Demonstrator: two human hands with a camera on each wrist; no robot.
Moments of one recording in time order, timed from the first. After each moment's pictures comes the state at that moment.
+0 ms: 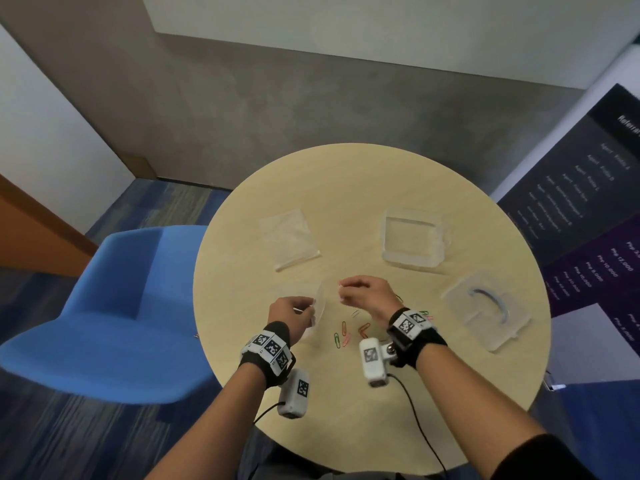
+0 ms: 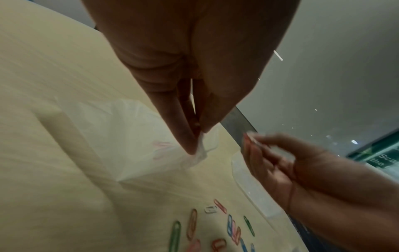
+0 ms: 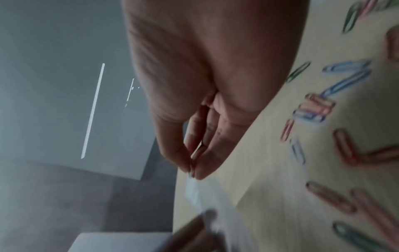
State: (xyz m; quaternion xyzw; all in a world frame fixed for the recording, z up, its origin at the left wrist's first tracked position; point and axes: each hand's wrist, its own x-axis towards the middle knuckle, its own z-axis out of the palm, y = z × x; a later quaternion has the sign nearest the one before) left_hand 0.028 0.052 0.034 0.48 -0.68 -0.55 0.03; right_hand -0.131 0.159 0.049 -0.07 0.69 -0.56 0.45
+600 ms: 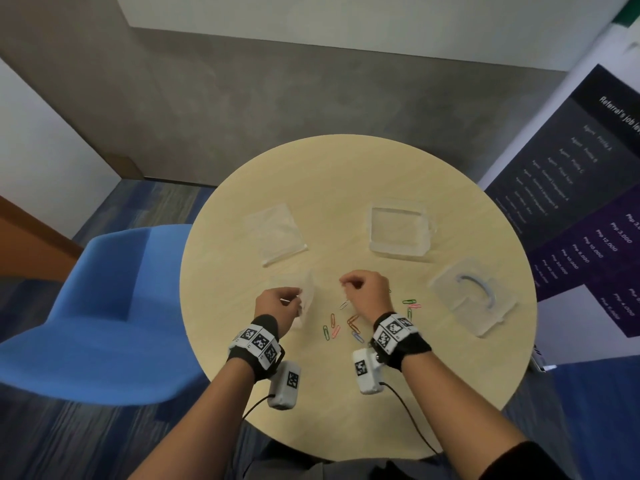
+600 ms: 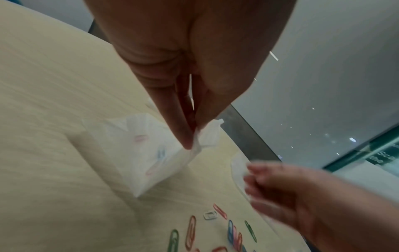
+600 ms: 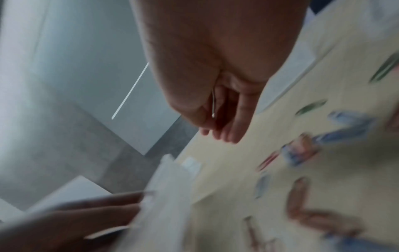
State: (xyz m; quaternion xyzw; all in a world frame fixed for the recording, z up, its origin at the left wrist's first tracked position) left_hand 0.021 0.053 0.034 0.49 -0.69 -0.53 0.05; right_hand -0.130 0.177 0.036 -0.21 0.85 -0.42 0.23
